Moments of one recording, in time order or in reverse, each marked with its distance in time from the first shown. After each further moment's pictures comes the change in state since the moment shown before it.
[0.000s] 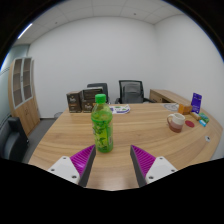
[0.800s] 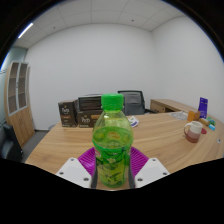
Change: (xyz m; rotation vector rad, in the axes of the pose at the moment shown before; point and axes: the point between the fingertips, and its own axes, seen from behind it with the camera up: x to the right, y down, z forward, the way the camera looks) arm -0.034 -0.040 0.140 0.148 0.045 0.020
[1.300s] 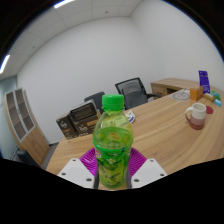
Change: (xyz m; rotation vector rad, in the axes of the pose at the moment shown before) arm 0.042 -0.021 0.007 -0.084 -0.113 0.284
